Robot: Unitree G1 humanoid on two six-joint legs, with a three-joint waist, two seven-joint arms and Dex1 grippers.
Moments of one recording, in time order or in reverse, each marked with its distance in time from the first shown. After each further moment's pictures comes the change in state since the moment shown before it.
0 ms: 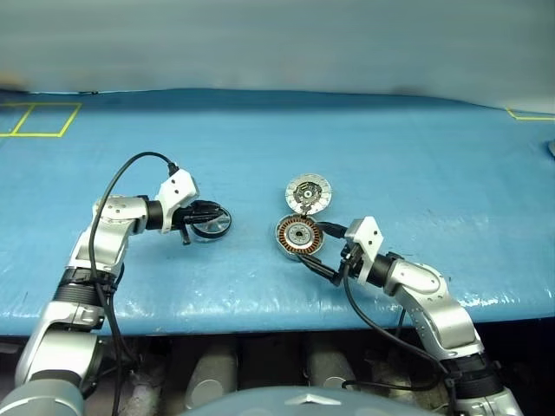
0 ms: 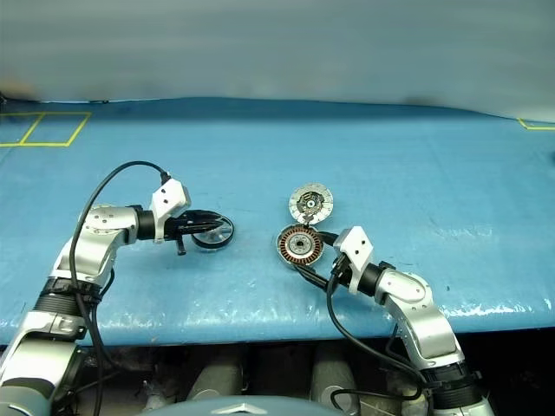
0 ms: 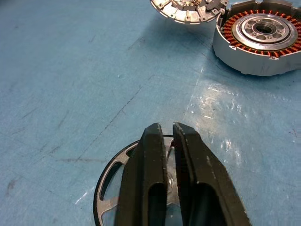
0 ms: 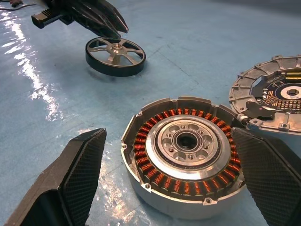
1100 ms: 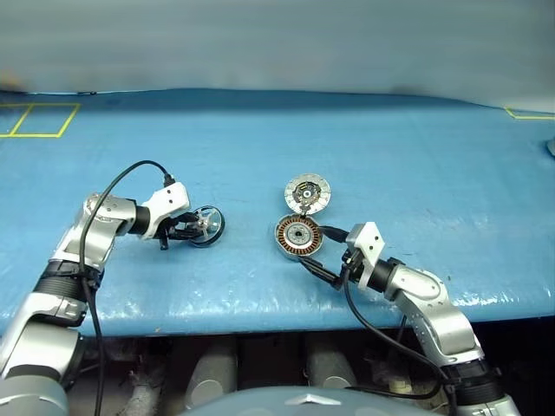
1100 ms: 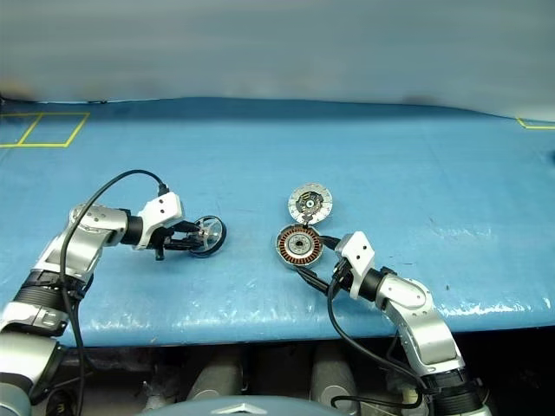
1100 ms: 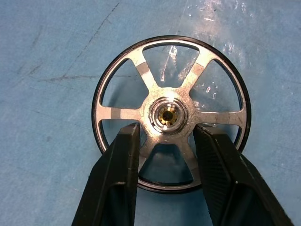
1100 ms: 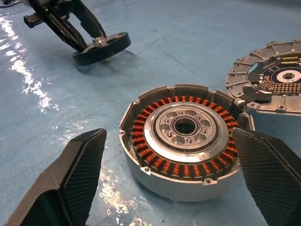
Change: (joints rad) left arm -0.032 0.099 -0.105 0.100 0.065 0.034 -0.072; right arm 0.033 0.005 -0.001 0.009 -0.010 -0.023 -0.014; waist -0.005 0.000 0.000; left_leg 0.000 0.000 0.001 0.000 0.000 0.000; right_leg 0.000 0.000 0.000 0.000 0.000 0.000
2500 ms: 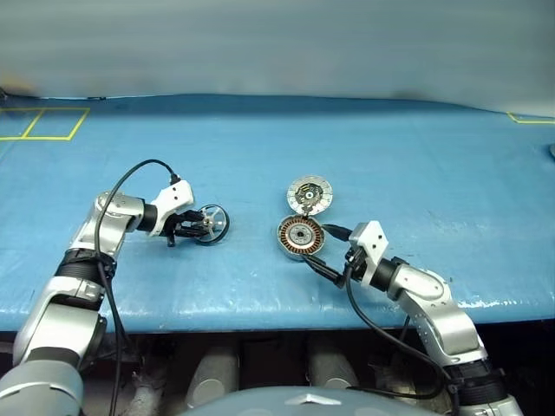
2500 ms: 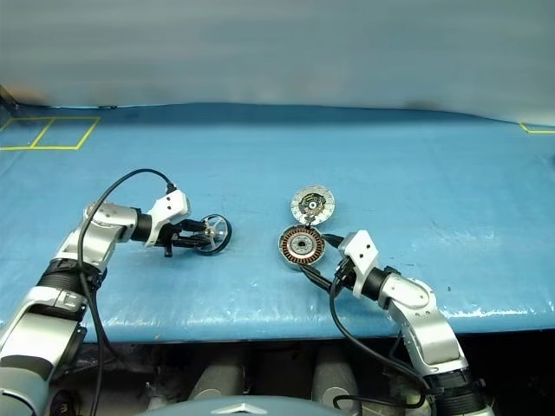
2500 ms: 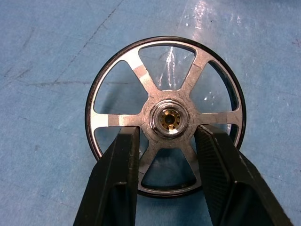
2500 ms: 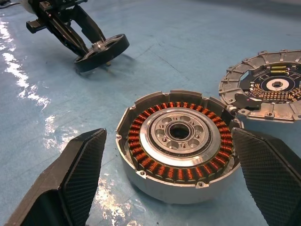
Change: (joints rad) left arm -0.094 -0.080 0.006 0.255 0.043 -0.157 -0.038; right arm 0.003 -0.009 -0.013 -0.001 -0.001 -0.004 -0.020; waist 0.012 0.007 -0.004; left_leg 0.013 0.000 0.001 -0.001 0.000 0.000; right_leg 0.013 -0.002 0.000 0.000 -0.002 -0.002
